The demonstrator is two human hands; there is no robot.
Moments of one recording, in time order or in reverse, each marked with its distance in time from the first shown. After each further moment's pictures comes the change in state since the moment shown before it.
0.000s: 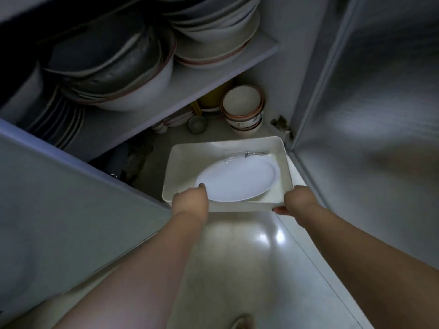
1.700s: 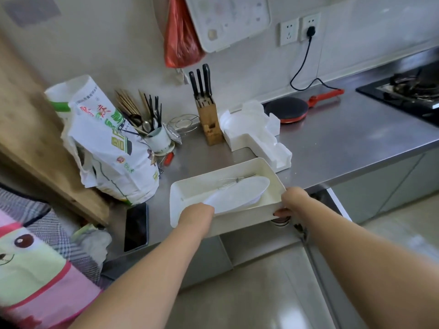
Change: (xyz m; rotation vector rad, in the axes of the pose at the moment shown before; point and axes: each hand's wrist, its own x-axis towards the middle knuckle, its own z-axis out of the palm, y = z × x) left_hand -0.324 -0.197 -0.406 -0.180 0.112 -0.060; right_hand -0.466 -0.330 -0.125 0.137 -0.163 -0.223
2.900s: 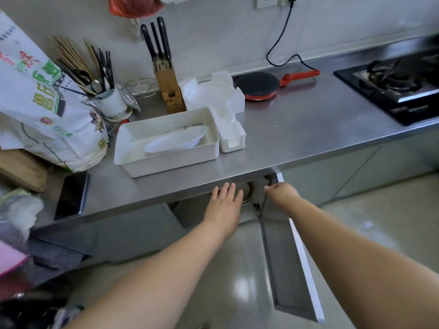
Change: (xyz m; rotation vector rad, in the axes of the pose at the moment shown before) left_hand 0.019 0.214 0.029 -0.025 0.087 0.202; right_hand 0.063 0.033 -0.129 -0.643 0.022 -0.137
